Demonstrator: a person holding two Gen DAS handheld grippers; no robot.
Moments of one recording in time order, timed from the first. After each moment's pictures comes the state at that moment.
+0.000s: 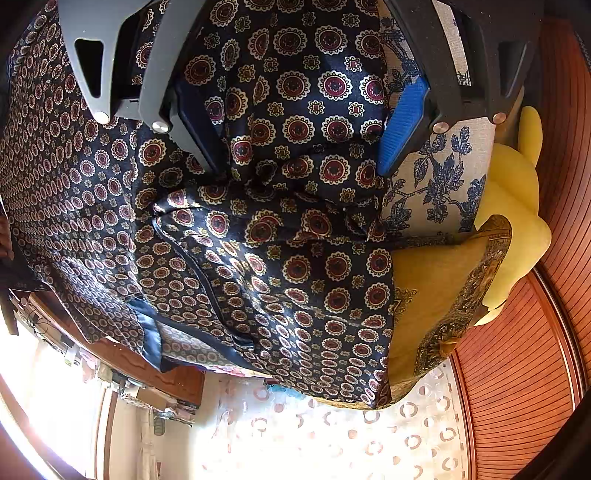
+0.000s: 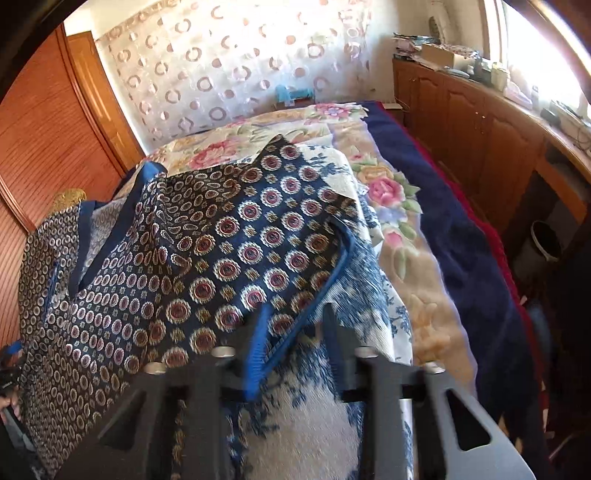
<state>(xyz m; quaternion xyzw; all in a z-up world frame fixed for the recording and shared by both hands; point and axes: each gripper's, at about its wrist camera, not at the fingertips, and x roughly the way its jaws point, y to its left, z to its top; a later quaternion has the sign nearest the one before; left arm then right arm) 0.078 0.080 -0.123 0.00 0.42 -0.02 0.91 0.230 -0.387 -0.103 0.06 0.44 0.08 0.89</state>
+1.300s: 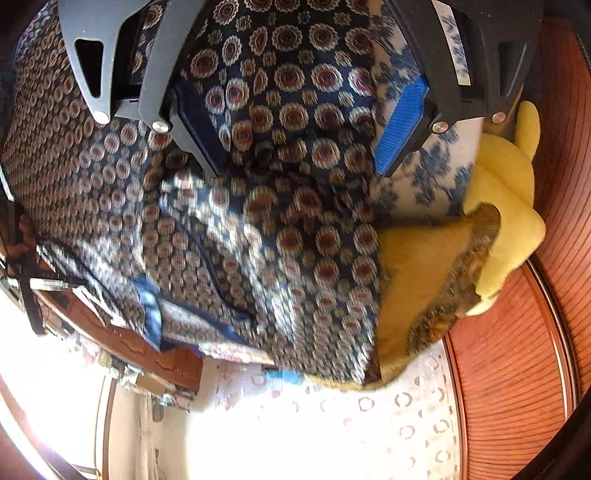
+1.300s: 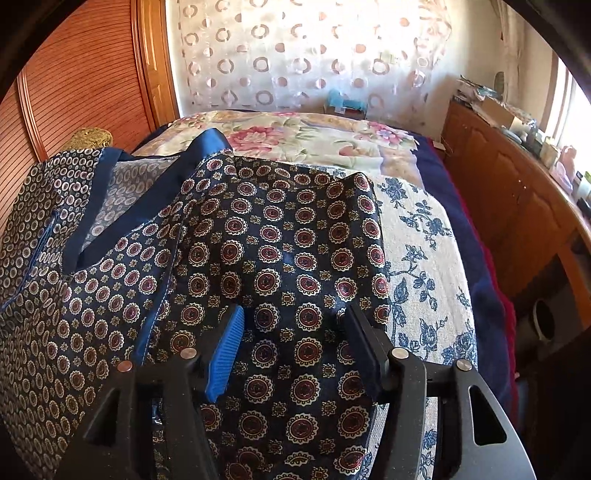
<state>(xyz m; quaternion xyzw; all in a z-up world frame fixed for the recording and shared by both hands) 0.078 0.084 -0.104 -0.01 0.39 -0.02 0.92 0.288 -0.291 -0.113 -0.07 0.42 0.13 0.90</state>
